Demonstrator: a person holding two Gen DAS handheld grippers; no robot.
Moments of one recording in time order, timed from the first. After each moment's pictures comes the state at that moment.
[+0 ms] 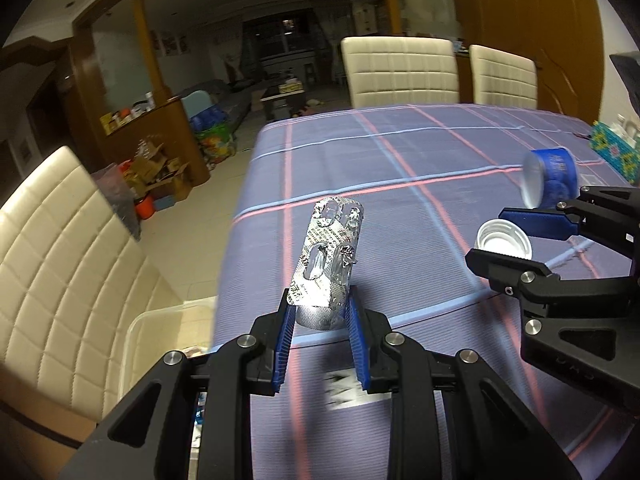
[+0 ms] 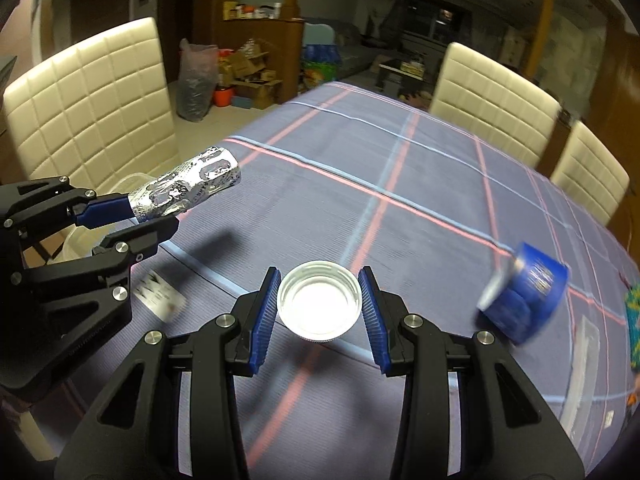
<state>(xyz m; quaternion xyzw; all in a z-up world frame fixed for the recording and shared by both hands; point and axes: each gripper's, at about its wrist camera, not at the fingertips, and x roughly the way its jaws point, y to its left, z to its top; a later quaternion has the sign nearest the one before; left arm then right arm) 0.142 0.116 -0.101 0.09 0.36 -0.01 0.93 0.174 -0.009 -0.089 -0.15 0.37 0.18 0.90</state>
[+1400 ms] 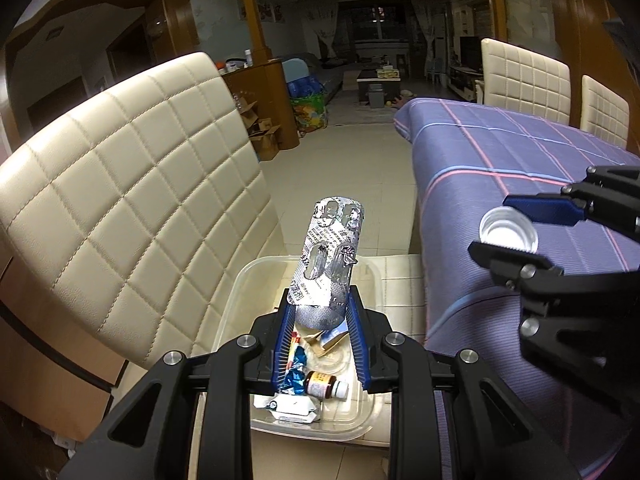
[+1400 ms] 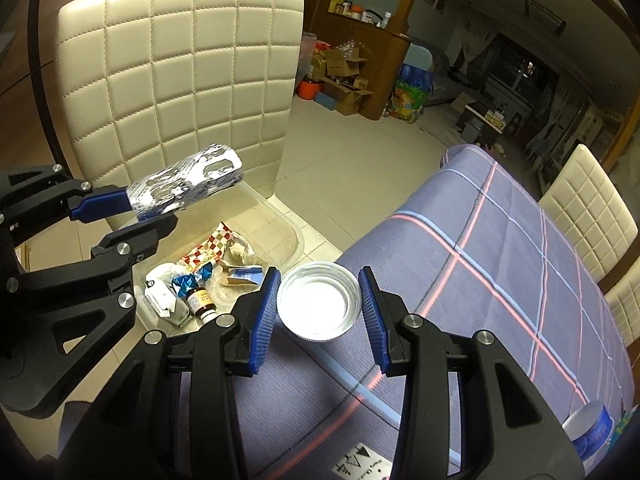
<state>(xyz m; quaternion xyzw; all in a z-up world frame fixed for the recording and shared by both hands) 0.114 0.287 -0.122 0.03 0.37 0.14 0.92 0.175 0.193 -0.098 -0.26 0.34 0.30 0.85</state>
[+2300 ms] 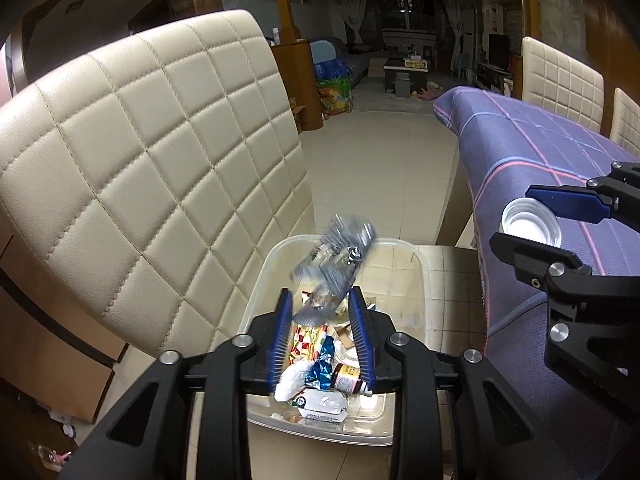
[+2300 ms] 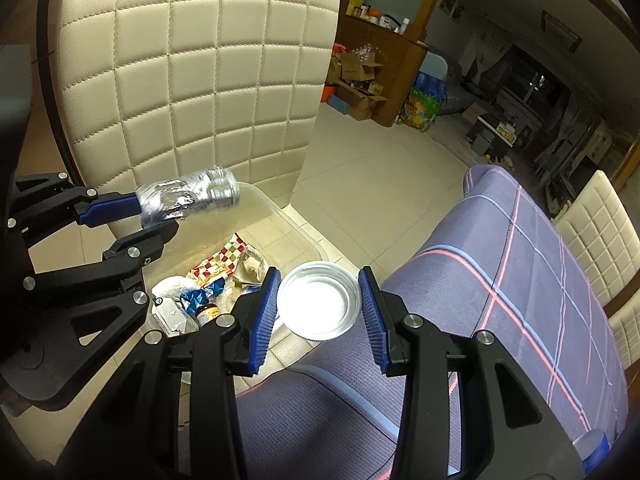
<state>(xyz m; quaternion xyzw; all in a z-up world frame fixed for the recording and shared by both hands) 0.122 0.338 -0.144 0.00 0.39 0.18 0.90 0.176 0.243 -0.110 -0.28 0.33 0.31 0.85</state>
